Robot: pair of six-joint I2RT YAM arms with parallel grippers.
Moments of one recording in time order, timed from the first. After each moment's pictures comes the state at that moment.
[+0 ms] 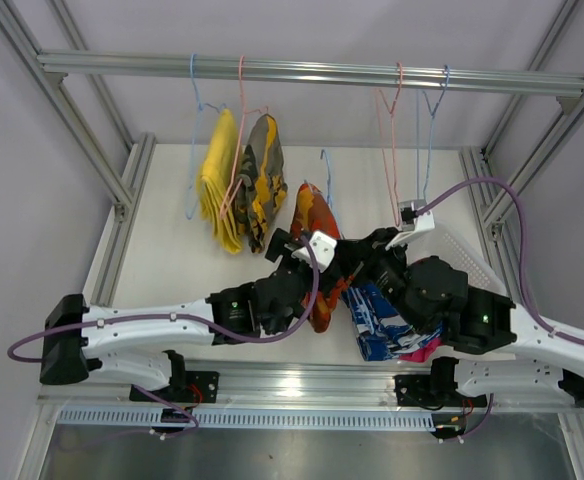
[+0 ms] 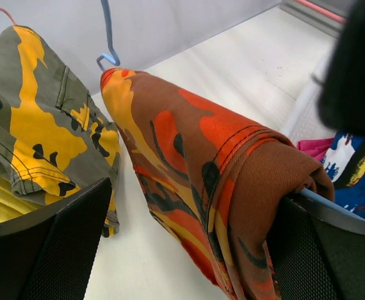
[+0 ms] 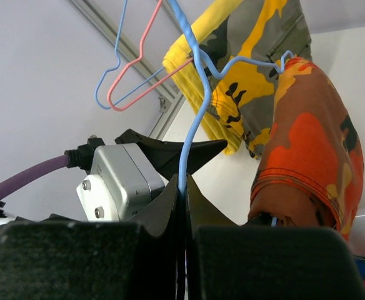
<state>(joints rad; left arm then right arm) -1.33 1.23 0.95 0.13 -0.91 0.09 1.35 0.89 1.13 -0.26 0.73 0.61</state>
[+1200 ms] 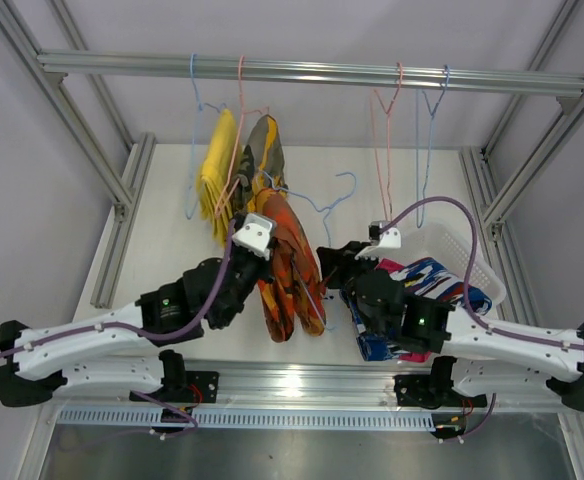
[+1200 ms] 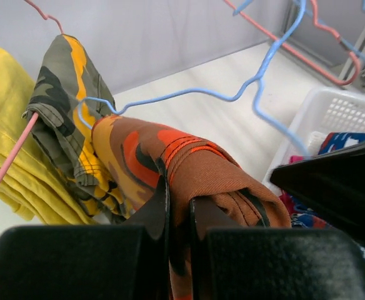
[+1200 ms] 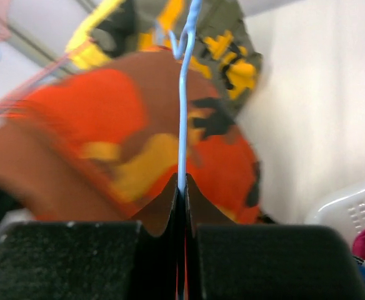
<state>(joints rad) -1.27 0.94 0.96 -0.09 -0.82 0.02 1.28 0.98 0.83 0.02 0.86 0.69</state>
